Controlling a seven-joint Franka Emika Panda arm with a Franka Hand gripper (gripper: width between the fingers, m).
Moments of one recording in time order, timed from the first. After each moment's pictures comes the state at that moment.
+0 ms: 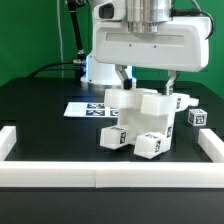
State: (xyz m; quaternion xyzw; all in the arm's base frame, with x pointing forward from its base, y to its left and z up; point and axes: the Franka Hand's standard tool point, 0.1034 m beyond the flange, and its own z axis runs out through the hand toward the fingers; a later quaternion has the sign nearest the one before) arm 0.526 0.034 0.102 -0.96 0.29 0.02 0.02
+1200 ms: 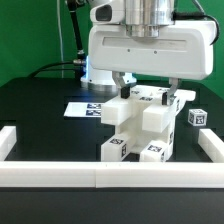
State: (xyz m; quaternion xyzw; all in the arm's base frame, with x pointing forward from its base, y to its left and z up) arm 0.568 0.026 0.099 -0.96 0.29 -0.01 0.01
